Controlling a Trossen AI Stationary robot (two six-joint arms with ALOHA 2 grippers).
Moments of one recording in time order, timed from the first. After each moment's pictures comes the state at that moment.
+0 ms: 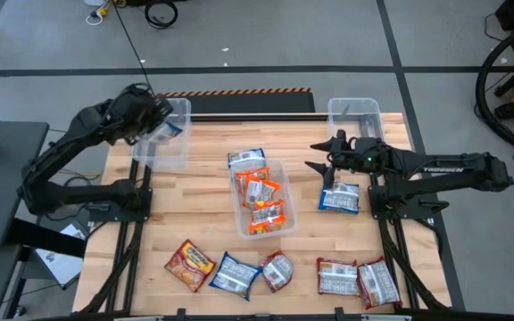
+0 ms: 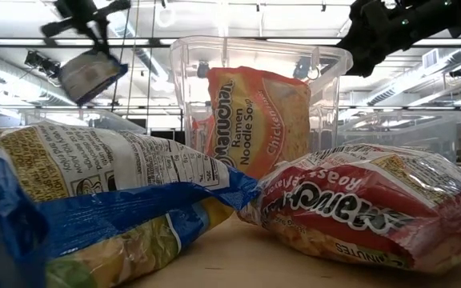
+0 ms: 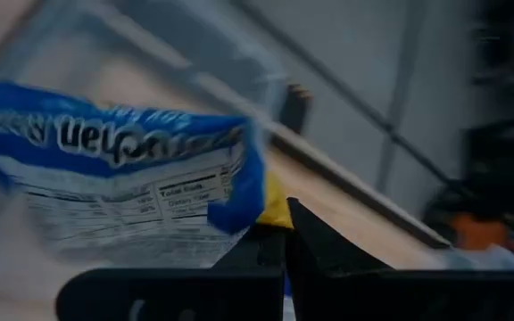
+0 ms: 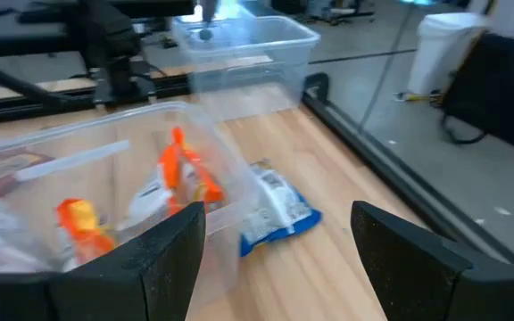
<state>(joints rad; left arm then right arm) 0.66 0.99 1.27 -1.13 -0.38 -1.33 -0.17 0.78 0.53 -0.04 0.20 0.04</state>
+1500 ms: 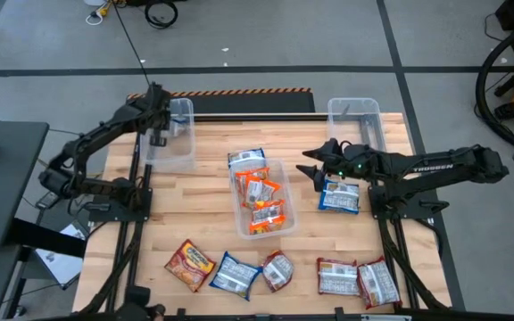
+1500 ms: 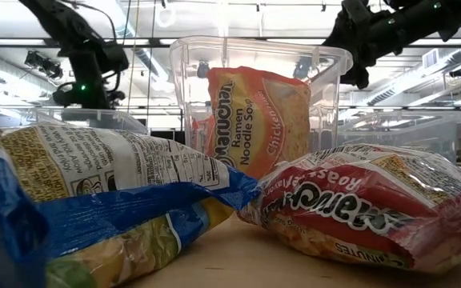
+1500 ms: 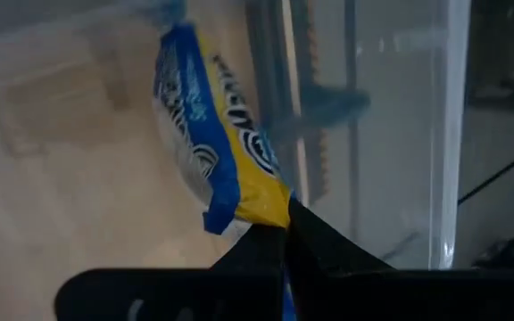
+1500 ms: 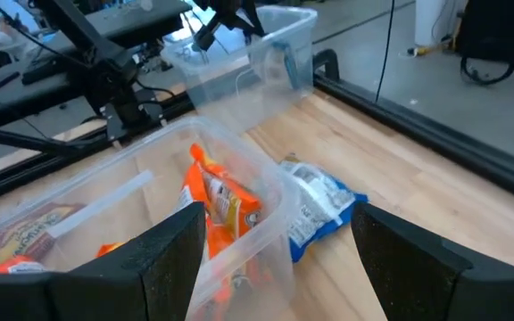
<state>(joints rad) 1.05 1.26 0.87 -0.60 -0.24 -1.86 -0.09 0.91 0.53 0.08 0.27 0.33</state>
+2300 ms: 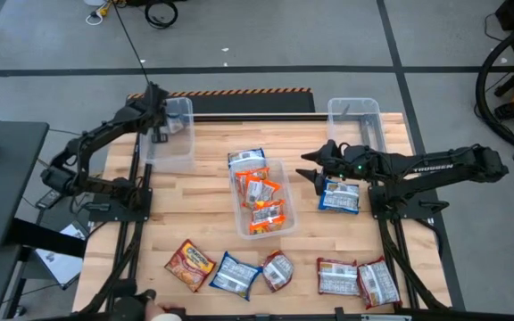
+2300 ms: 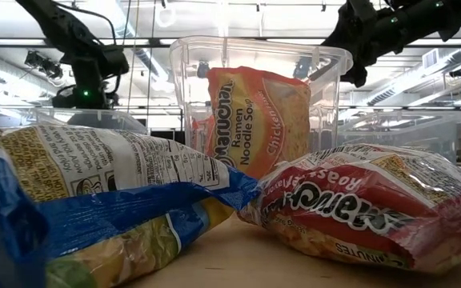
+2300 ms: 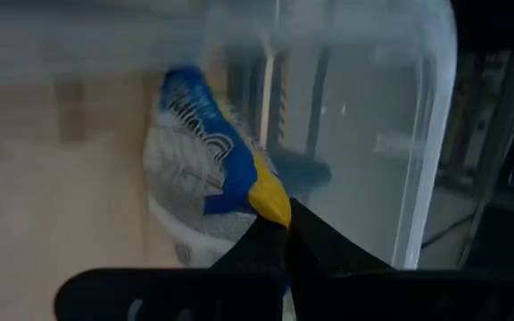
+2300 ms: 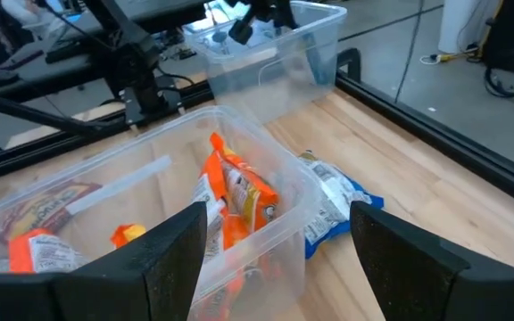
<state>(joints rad) 1.10 1.29 0.82 -0.47 -0.35 -2.03 -0.07 0.91 0.53 0.07 0.23 0.28</state>
